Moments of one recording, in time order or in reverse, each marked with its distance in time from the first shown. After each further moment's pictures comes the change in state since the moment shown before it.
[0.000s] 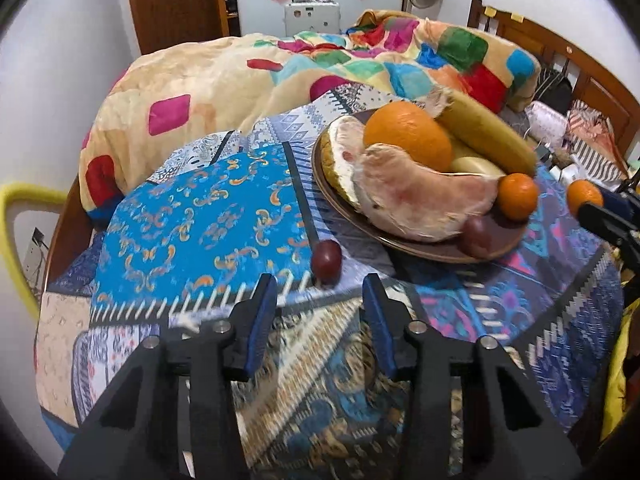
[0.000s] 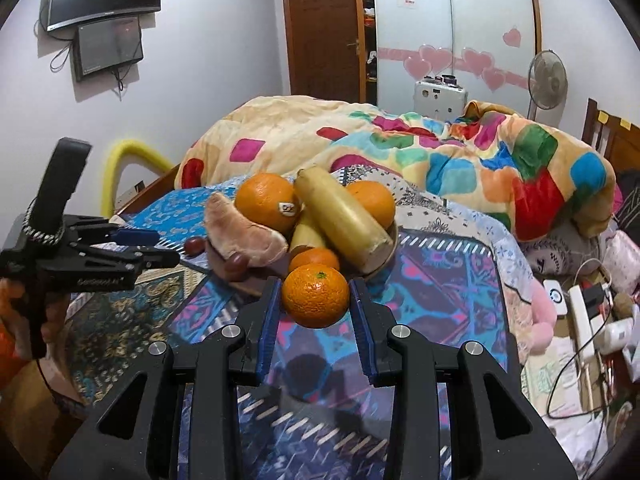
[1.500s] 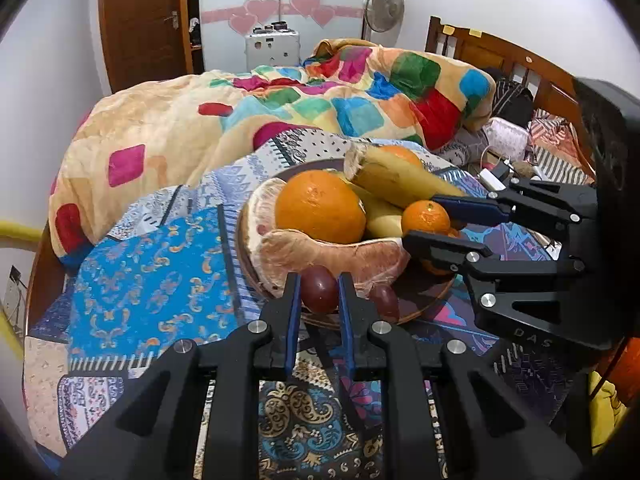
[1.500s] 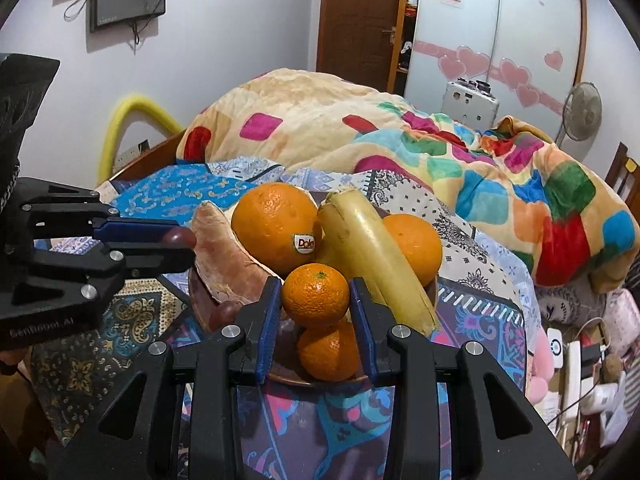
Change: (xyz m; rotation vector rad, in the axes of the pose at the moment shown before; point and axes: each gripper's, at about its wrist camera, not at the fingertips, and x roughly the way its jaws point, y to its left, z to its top) left arm -0.019 -0.044 0.029 0.058 -0.106 -0.125; right arm 0.059 0.021 0.038 -0.155 0.093 0.005
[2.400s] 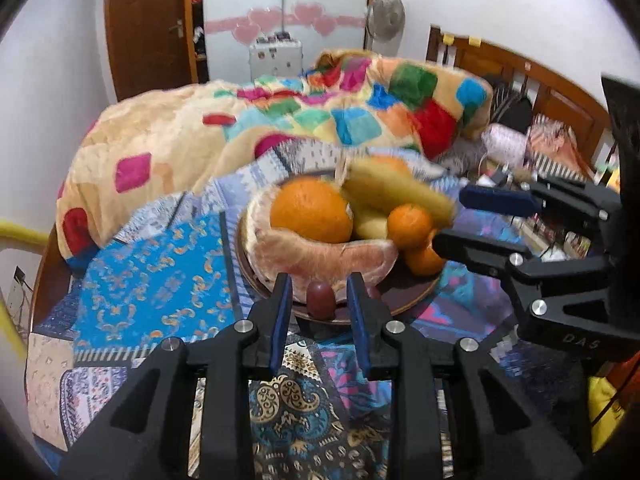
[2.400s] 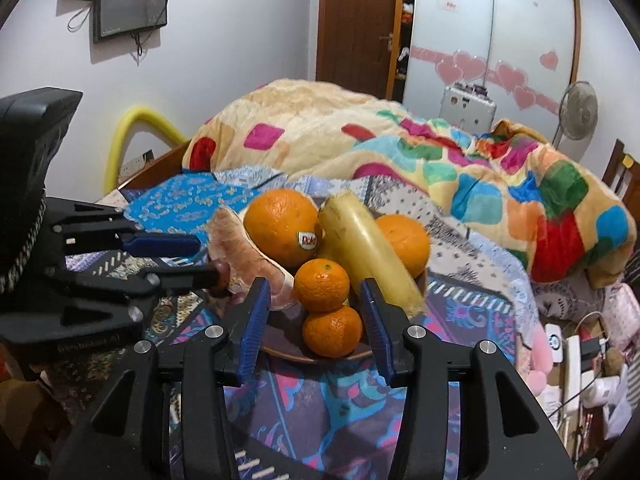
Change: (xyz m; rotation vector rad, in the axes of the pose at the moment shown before) left arm -0.033 -0.010 -0.005 -0.013 -0.068 0.021; right arm -0.046 0.002 -0.004 0.022 -0.065 0.003
